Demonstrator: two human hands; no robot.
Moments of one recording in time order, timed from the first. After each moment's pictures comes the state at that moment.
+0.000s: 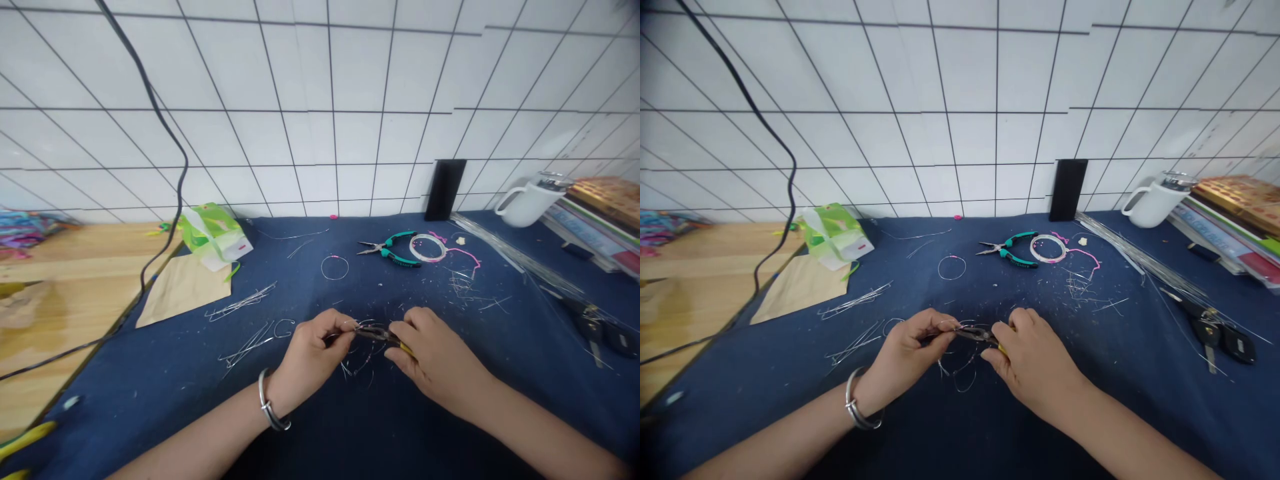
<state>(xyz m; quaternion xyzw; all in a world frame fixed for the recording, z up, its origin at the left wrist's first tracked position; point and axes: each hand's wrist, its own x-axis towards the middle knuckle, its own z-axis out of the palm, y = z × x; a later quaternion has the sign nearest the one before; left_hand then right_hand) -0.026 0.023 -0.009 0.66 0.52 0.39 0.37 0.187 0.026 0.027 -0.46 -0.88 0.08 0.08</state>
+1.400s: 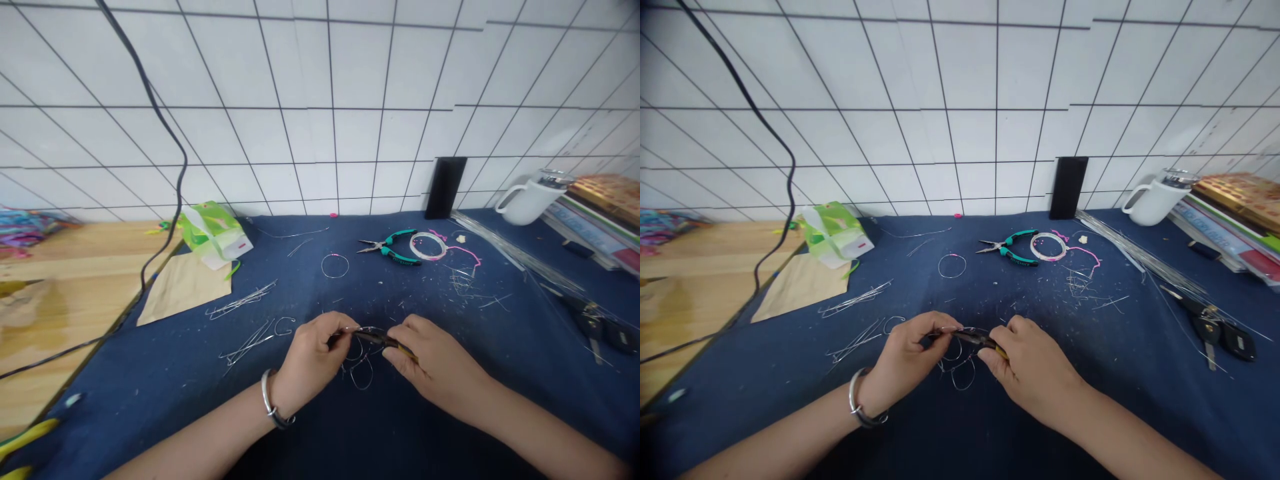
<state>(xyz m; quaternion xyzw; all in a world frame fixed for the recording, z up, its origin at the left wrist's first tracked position) -0.027 0.019 -0.009 0.73 0.50 0.39 0.26 0.183 0.021 0.031 -0.48 -0.85 0.22 0.08</state>
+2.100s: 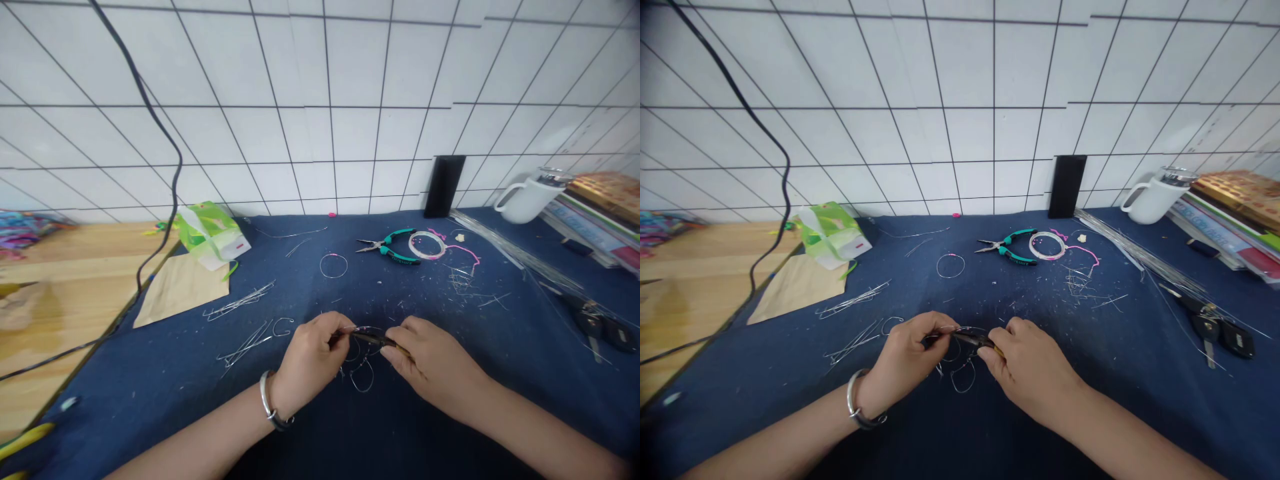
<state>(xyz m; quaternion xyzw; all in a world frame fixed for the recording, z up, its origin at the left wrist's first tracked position) -0.026 0.021 -0.008 0.74 0.52 0.36 0.23 0.183 0.020 0.025 -0.48 -0.86 0.18 0.07</state>
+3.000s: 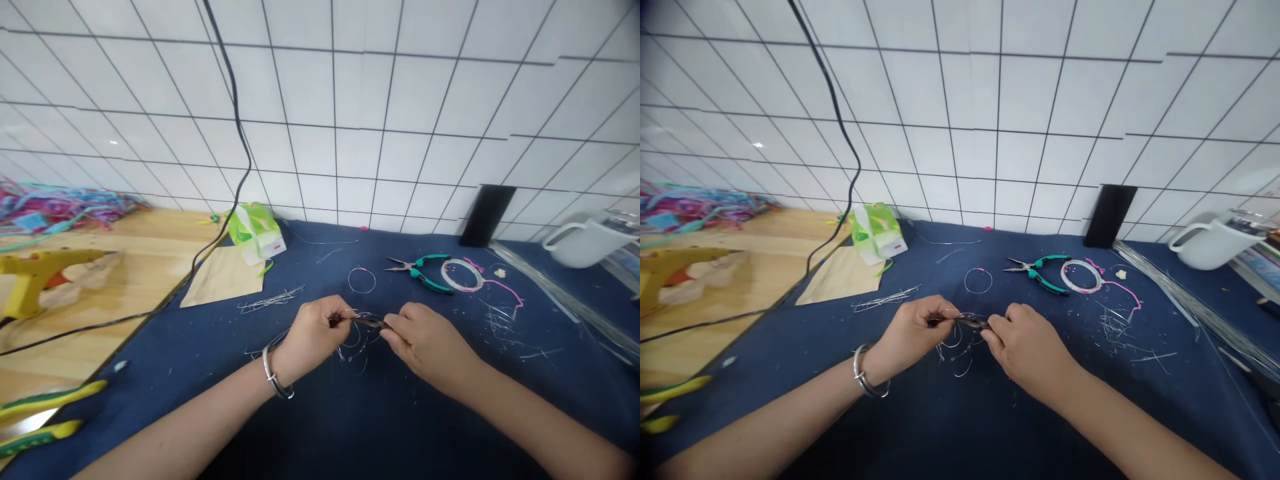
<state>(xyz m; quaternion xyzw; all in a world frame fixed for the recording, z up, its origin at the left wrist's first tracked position) -0.064 0.055 0.009 0.68 0.58 0.38 0.24 0.145 0.084 0.030 -0.36 -0.93 0.03 0.11</state>
